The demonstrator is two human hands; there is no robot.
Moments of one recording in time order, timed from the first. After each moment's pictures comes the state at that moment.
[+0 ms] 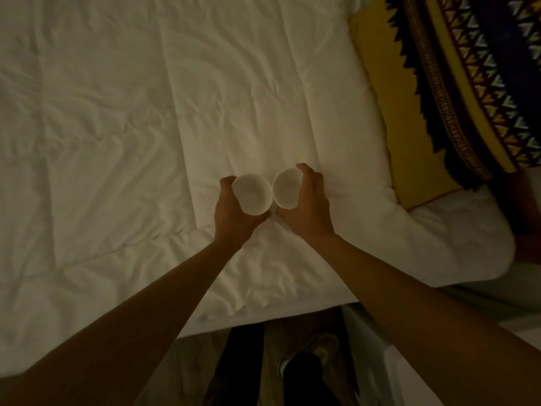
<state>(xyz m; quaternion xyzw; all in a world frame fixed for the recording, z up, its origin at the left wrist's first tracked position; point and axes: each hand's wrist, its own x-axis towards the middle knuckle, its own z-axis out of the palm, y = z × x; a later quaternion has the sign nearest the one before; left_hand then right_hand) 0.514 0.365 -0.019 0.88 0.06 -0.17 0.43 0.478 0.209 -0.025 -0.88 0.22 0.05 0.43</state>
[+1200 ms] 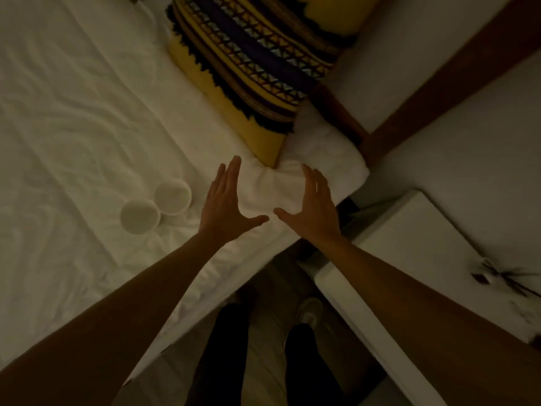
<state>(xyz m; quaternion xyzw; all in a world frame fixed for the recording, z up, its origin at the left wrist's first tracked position) 0.423 0.205 0.066 0.87 -0.40 -0.22 0.20 0.274 0.064 0.045 -0.84 0.42 -0.01 0.35</state>
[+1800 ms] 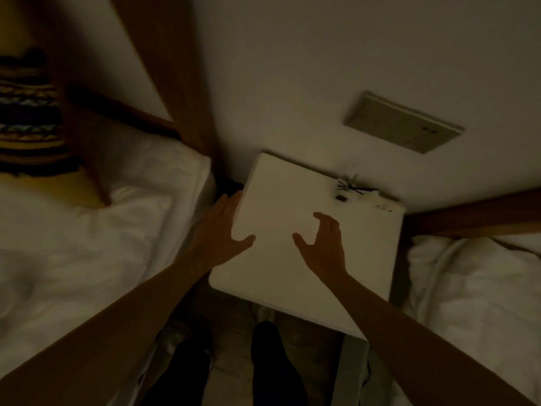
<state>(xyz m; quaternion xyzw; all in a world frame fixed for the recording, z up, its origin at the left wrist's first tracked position) 0.191 0.060 0.045 0.69 -0.61 -0.38 0.13 -0.055 0.040 0.031 -0.60 0.72 -0.09 0.33</state>
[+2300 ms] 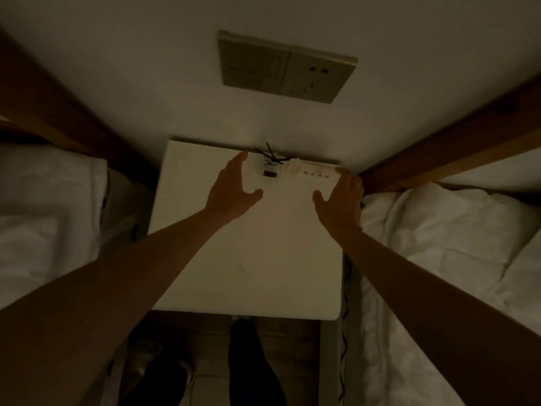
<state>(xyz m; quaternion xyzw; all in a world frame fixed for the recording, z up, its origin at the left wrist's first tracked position) 0.010 -0.054 -0.004 0.65 -0.61 -0.43 0.15 -0.218 -0.021 0.016 -0.51 0.82 -0.15 0.21</state>
